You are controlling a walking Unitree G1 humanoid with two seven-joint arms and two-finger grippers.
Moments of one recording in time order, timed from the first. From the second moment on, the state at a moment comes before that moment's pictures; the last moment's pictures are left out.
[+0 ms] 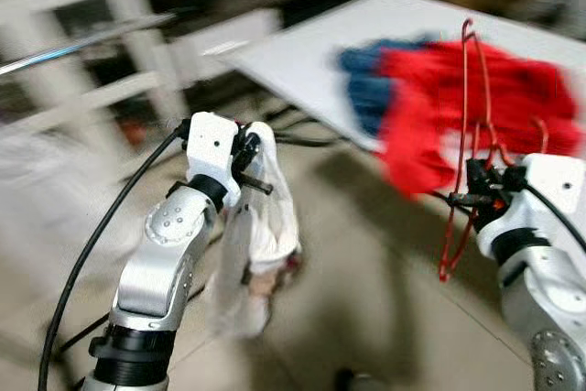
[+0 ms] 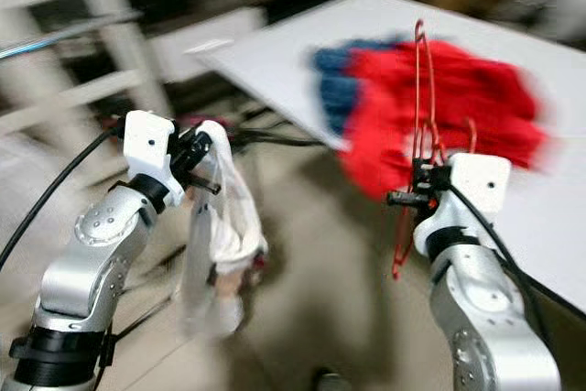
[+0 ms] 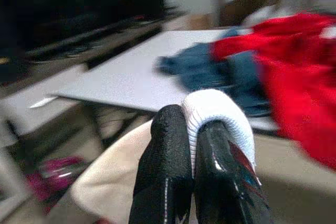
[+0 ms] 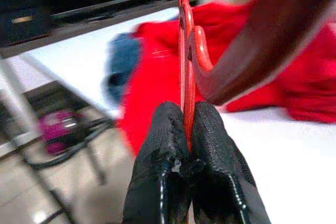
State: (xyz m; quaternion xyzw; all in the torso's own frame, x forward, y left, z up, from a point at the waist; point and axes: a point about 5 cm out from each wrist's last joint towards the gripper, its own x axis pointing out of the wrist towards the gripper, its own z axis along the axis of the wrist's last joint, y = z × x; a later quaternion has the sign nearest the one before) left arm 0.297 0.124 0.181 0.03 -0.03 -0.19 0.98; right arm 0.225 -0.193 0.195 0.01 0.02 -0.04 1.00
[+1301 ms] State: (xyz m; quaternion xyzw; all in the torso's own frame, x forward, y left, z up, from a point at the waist) left arm 0.307 0.138 0.186 0.01 -0.05 -0.15 0.99; right arm 0.224 -0.182 0.187 -0.02 0.05 0.00 1.00
